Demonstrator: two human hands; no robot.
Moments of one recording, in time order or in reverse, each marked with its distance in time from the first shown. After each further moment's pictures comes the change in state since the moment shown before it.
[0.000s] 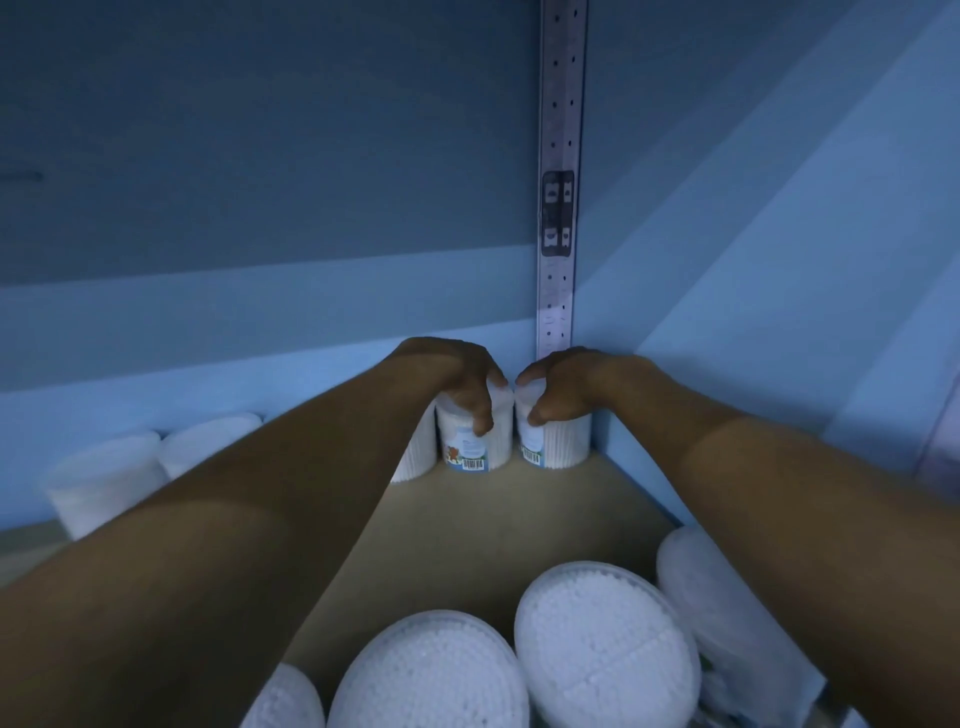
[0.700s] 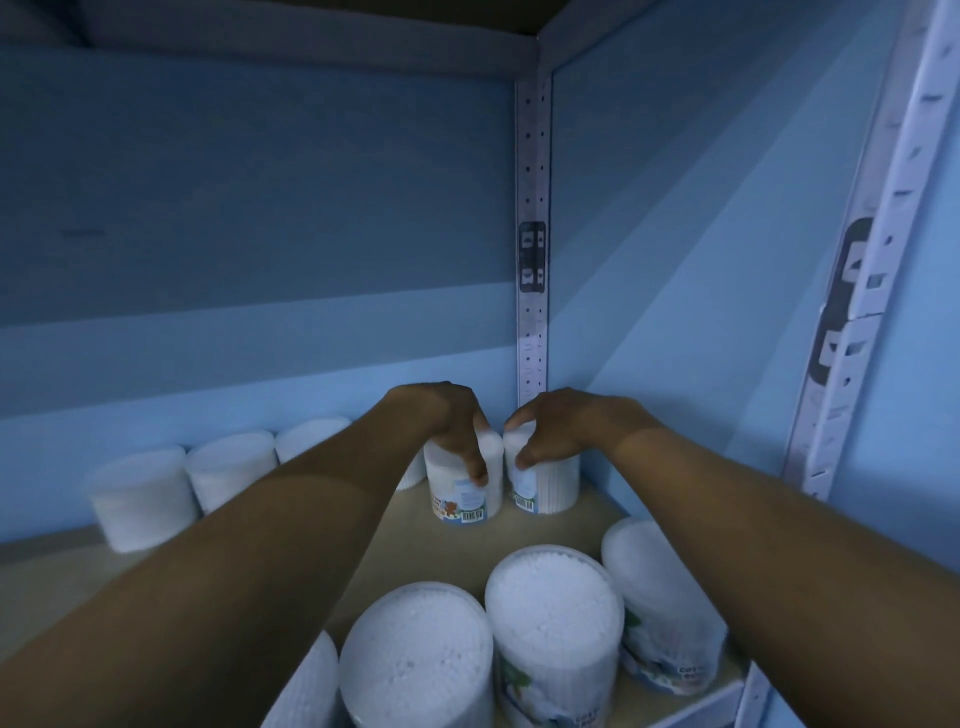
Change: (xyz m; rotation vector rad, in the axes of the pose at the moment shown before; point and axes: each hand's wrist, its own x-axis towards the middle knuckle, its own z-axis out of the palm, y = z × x) left_hand -0.062 0.023 0.005 -0.015 0.014 -0.024; right_hand -0.064 -0.003 0.002 0.129 0.001 -0.039
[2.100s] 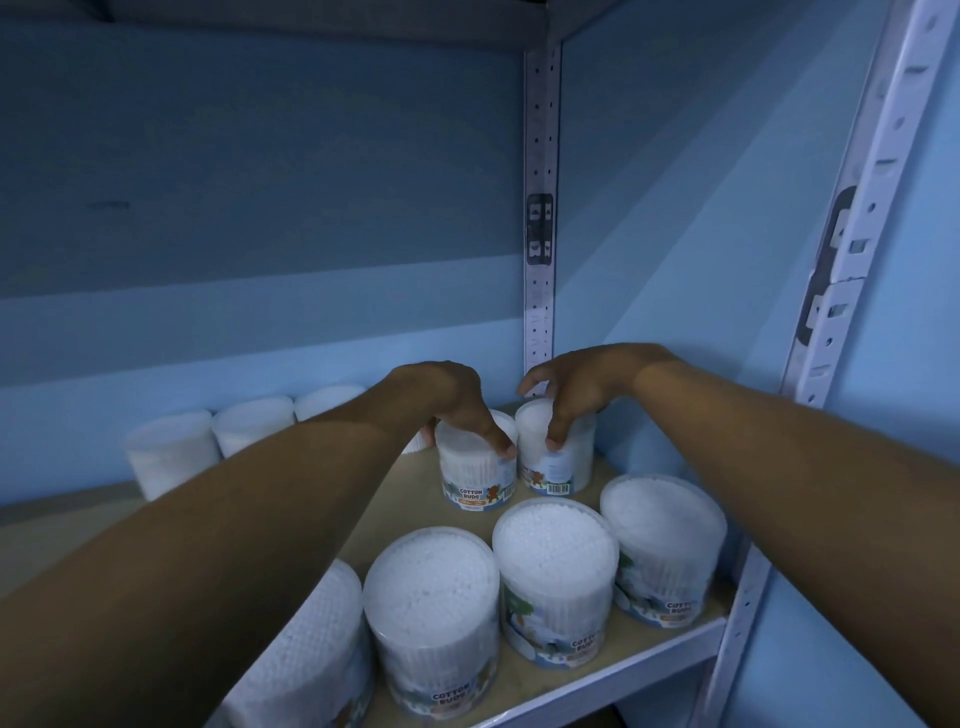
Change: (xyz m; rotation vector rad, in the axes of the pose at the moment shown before) left_hand -0.035 0.012 0.006 -0.336 -0.136 -0.130; right_hand -0.016 0.006 -0.020 0.047 -0.180 -0.004
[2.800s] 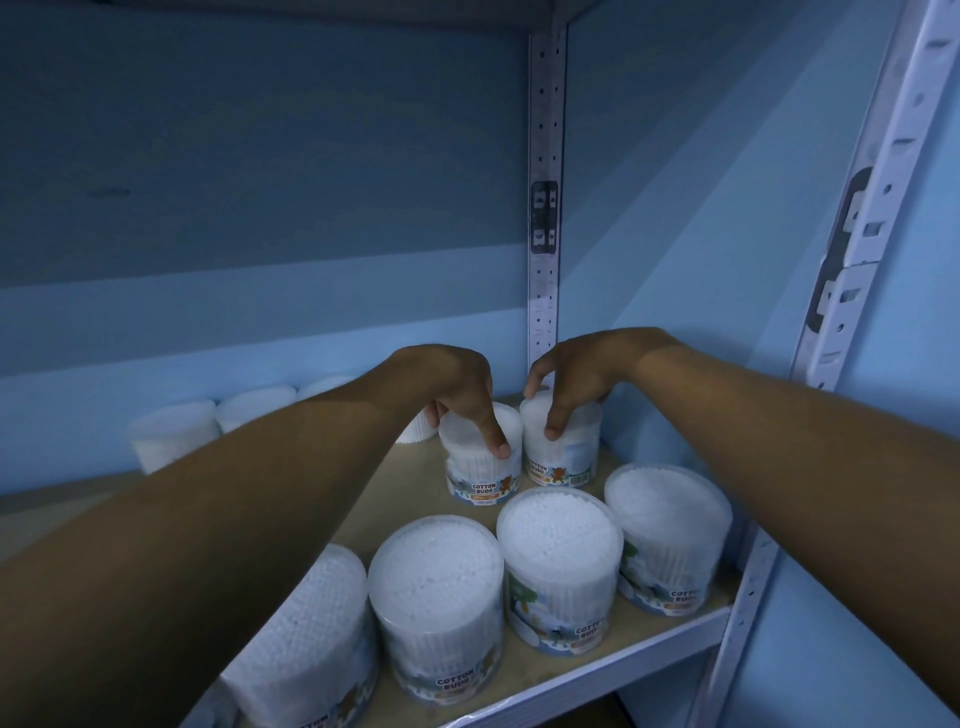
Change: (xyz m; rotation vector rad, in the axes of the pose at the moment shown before) left_hand 0.000 -0.002 -0.005 0.032 -0.031 0.082; right_hand -0.005 -0.007 -0.003 -0.047 0.006 -0.010
